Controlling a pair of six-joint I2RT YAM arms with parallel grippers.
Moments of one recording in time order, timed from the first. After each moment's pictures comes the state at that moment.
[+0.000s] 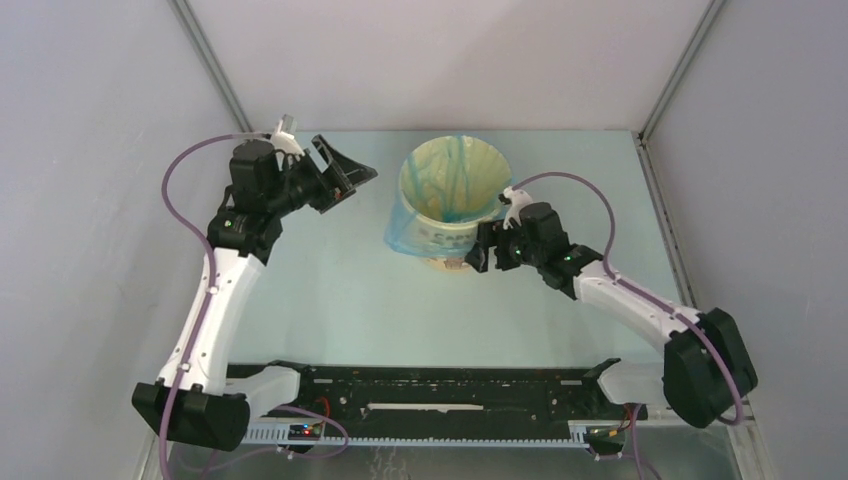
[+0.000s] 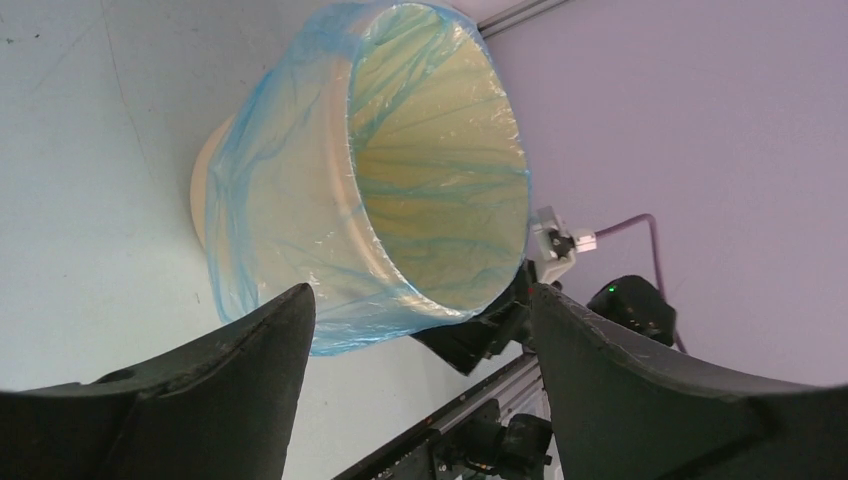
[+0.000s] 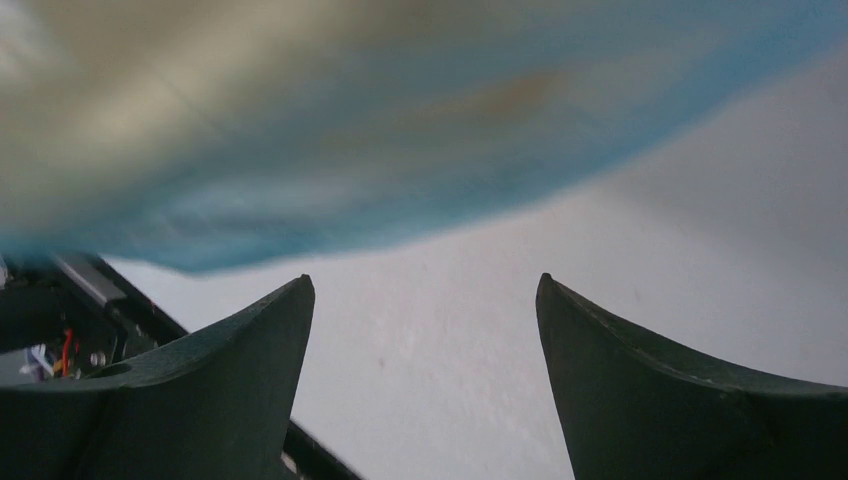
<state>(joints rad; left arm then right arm) -0.15 1.13 1.26 -0.48 0.48 -0.79 0.52 1.25 0.79 -0.17 -0.21 0.36</state>
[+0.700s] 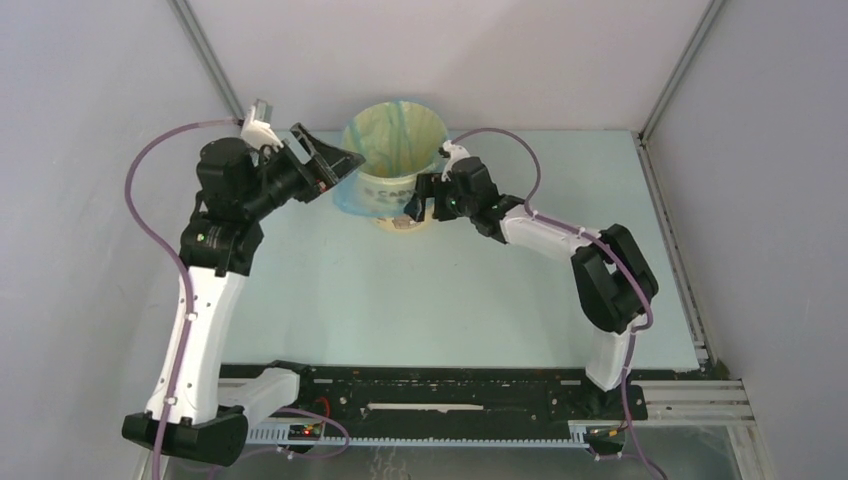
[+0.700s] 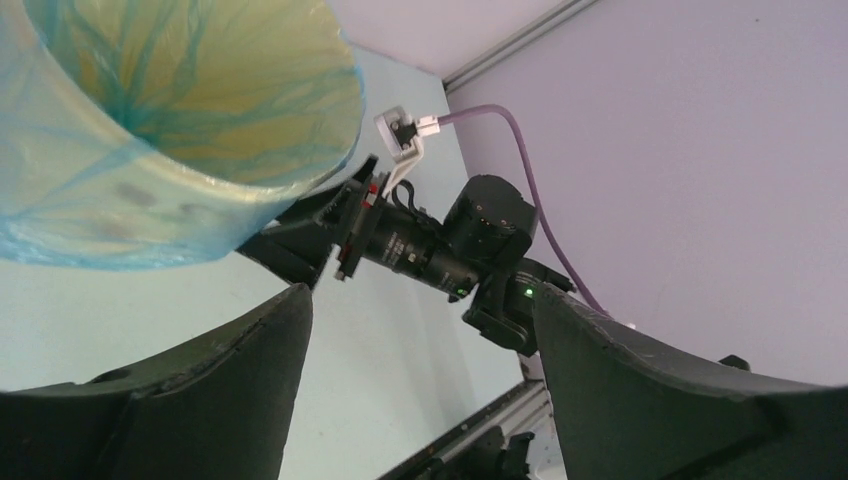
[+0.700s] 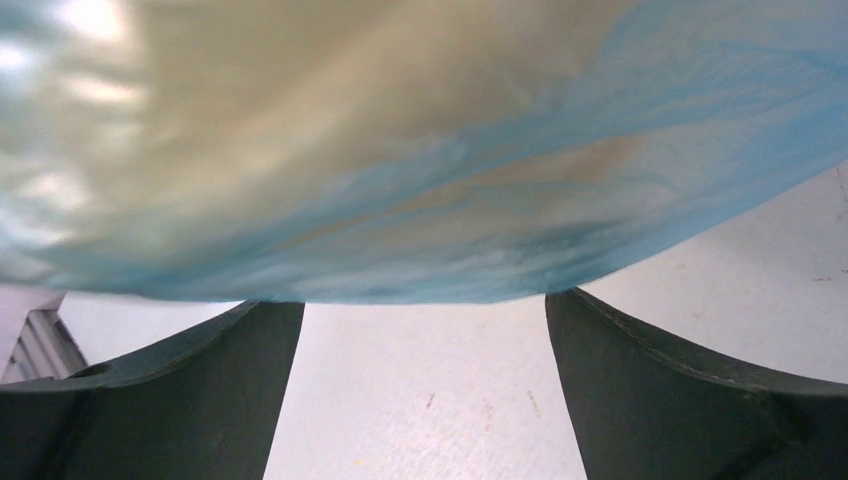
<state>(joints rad) -0.15 1.05 1.38 -0.54 0.45 -0.76 0.63 1.88 1.33 0.10 -0.16 0.48</state>
